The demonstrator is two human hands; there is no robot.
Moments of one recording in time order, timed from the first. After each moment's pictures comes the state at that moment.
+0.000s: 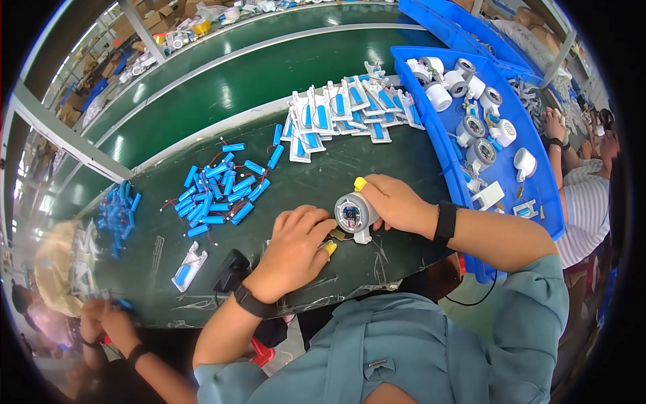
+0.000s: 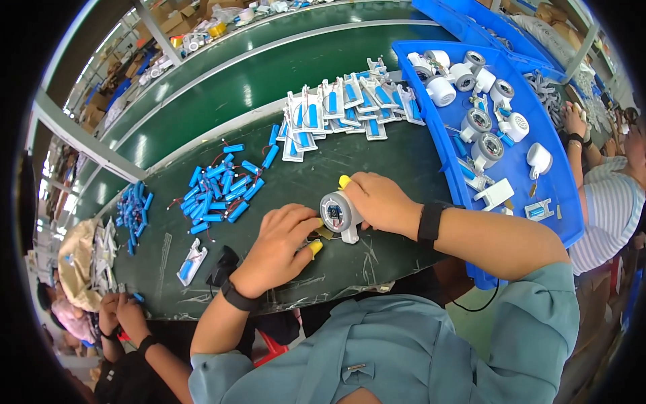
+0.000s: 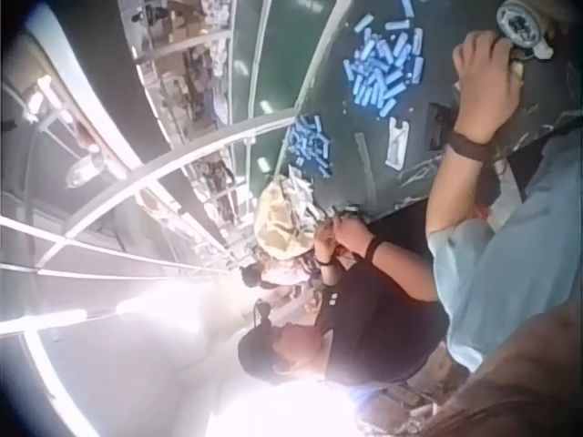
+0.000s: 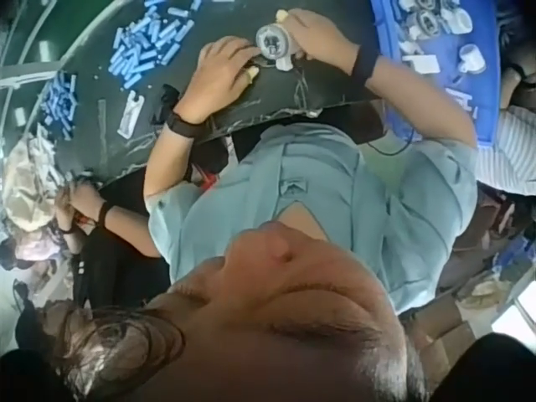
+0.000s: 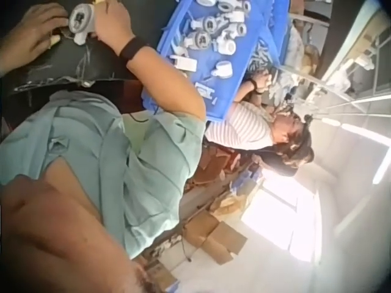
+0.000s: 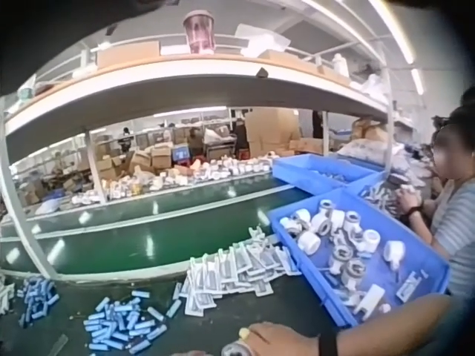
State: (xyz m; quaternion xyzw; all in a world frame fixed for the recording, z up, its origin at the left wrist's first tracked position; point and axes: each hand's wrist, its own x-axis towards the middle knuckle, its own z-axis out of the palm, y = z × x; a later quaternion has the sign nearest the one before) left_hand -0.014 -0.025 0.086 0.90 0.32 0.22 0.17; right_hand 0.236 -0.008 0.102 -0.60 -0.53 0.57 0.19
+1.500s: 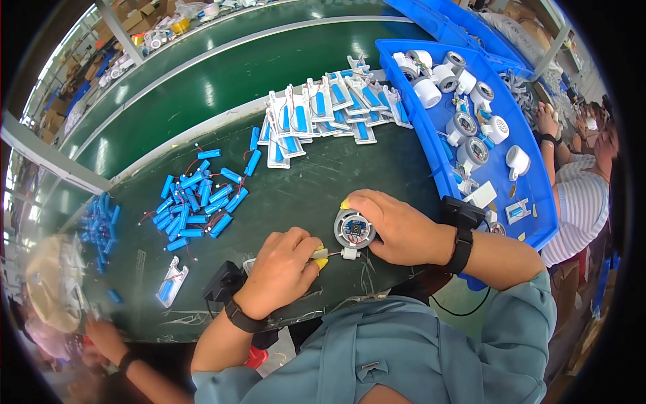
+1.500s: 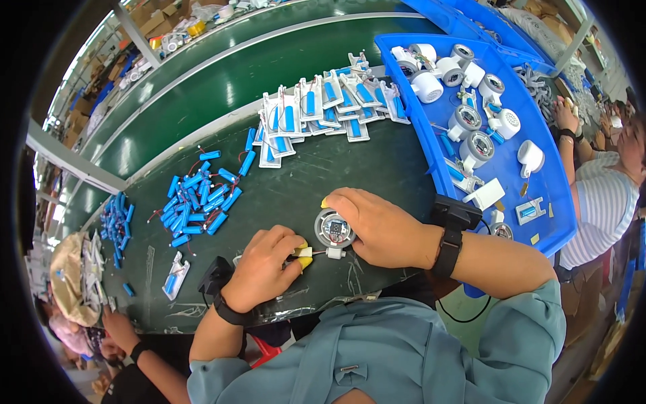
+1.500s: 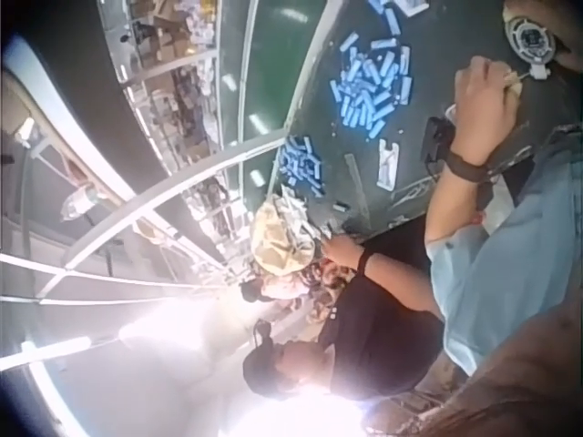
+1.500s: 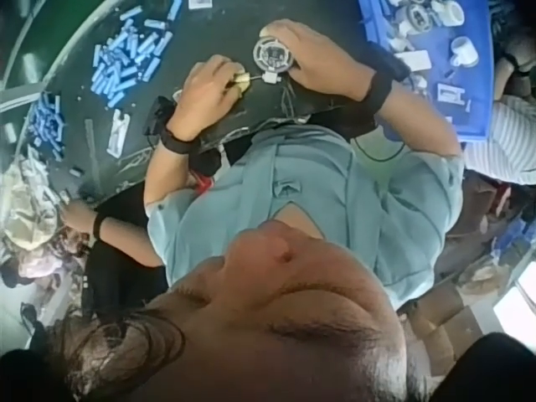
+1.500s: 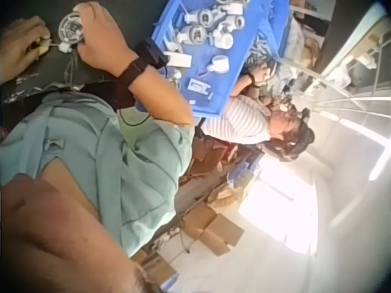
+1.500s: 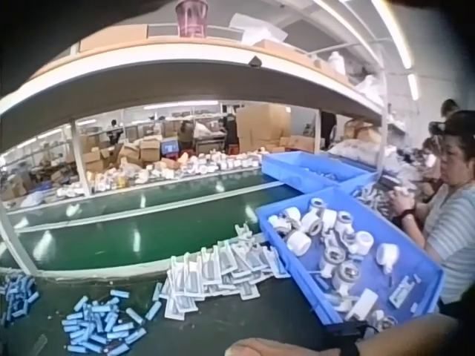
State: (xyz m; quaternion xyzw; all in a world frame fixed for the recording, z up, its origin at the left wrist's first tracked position) left_hand -0.006 -0.028 0.083 0.88 0.33 0.22 0.25; right_hand 0.258 -0.035 0.103 -0.43 -0.85 0.22 0.19
